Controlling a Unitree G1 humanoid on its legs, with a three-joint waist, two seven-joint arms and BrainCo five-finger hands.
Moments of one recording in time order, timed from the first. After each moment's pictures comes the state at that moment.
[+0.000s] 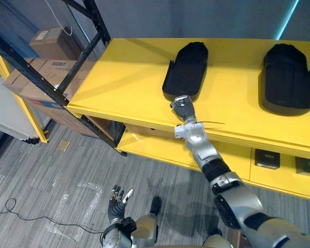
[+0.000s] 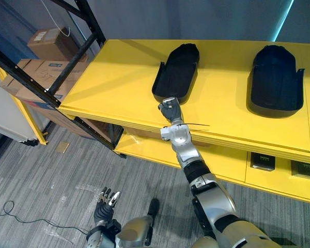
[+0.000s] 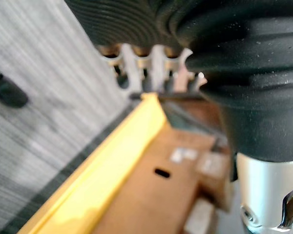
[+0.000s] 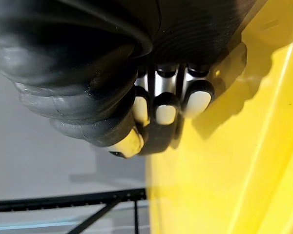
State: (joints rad) left arm 0.39 -0.05 -0.17 0.22 -0.50 -0.22 0.25; right arm -0.76 -0.04 0.21 0.68 0.07 -0.13 -0.26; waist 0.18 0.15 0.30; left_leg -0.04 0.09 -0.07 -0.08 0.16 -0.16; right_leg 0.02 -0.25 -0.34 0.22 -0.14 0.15
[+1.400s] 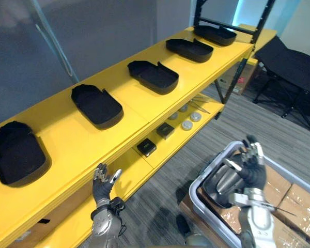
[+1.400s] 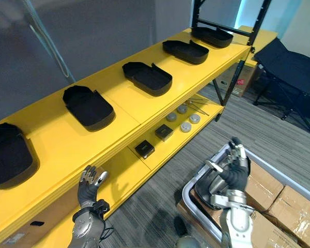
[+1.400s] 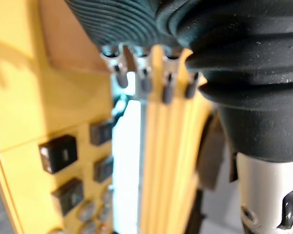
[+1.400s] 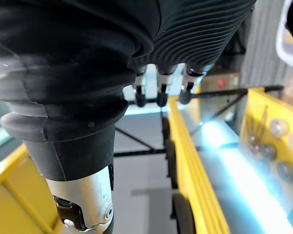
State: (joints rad) left arm 0.30 -0.06 -0.06 -0.03 -0.38 -0.16 0.32; right arm 0.26 -0.07 -0.06 -0.15 0.15 -0.32 -0.12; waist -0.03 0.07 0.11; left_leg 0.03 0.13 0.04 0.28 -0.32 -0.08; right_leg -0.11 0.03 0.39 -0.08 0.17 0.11
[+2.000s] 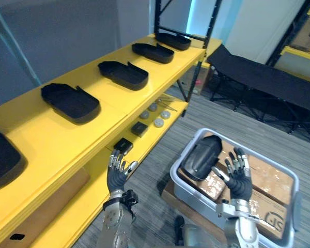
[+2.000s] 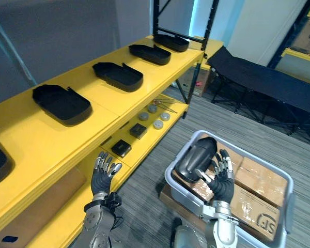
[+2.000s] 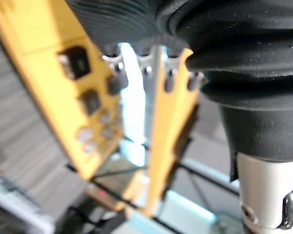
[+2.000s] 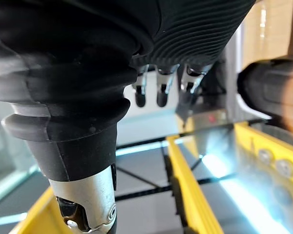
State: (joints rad) left arm 0.30 -0.05 -0.18 -0.09 -0.33 -0.13 0.33; right arm 0.31 0.01 0.14 -0.06 0.30 -0.35 -0.16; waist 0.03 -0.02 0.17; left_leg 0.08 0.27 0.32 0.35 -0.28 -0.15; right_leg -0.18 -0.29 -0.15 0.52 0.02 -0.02
